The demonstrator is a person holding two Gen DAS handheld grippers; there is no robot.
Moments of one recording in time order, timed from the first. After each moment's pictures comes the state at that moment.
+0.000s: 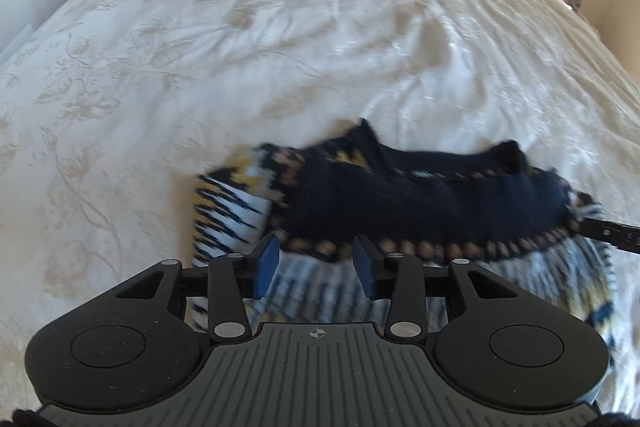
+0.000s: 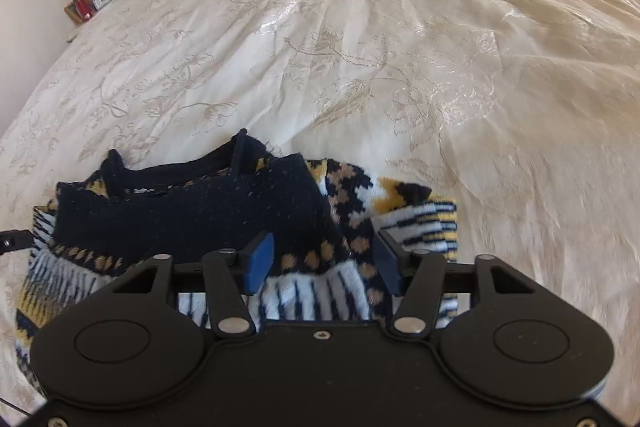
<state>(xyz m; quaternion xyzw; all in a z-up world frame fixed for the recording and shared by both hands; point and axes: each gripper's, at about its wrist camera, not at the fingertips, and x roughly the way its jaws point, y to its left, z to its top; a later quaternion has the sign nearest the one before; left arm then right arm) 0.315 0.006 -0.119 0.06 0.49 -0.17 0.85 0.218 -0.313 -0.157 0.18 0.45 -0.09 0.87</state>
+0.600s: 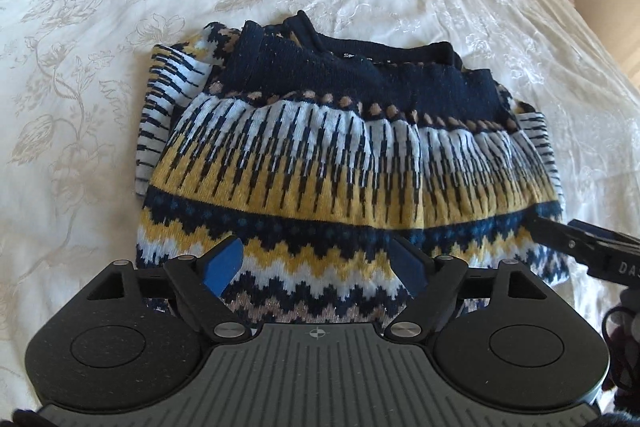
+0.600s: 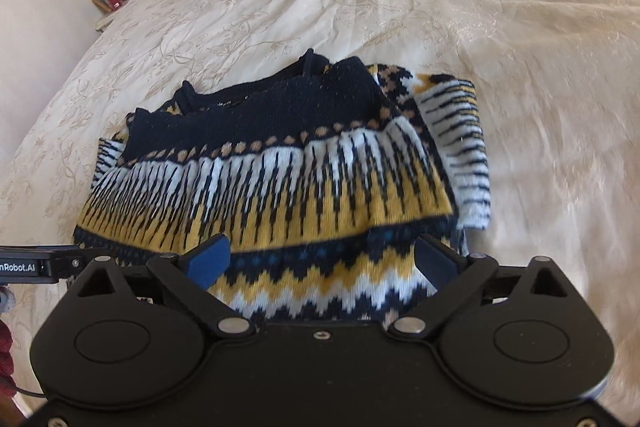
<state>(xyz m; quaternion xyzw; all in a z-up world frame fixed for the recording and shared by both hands) 0.230 0.008 -0.132 0.04 0.55 -0.20 0.81 0.134 -0.257 -0.149 0.20 0.46 -0.06 0.86</state>
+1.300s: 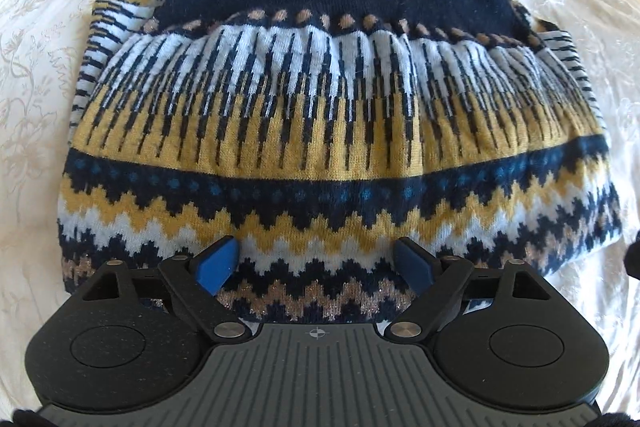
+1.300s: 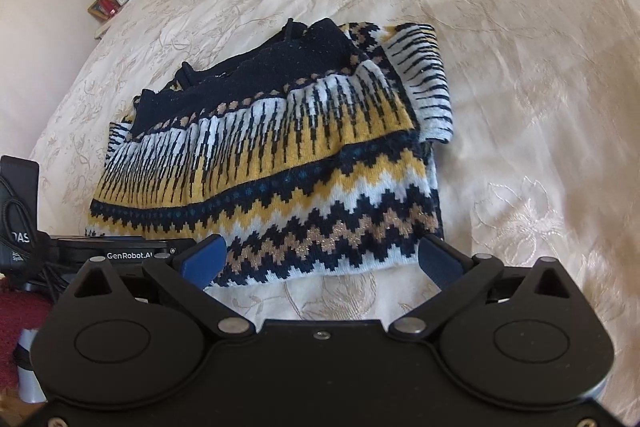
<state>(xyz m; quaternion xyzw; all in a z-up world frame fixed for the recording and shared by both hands) 0.217 -0.039 -0.192 0.11 0.59 -0.18 0.78 0.083 -0.271 -0.152 0.25 0.47 -0.07 0.84</state>
